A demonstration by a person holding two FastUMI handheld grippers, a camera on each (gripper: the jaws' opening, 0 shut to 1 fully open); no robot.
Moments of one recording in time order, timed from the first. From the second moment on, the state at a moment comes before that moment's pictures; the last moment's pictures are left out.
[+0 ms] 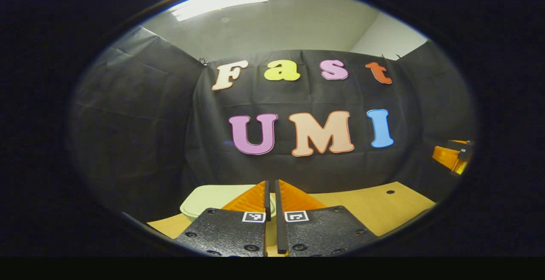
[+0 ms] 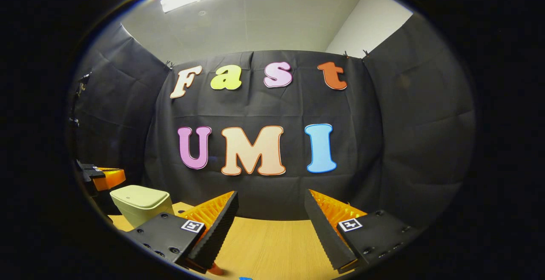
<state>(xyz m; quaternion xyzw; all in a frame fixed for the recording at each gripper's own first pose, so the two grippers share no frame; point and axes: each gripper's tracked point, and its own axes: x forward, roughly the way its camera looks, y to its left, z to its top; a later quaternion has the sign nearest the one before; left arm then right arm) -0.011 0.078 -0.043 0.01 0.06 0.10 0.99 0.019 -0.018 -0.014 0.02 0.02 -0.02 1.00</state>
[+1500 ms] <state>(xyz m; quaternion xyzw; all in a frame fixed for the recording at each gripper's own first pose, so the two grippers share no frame) -0.004 0.170 -0.136 0.02 0.11 0.14 0.98 0.017 0.045 -0.044 -0.03 0.07 0.00 1.00</state>
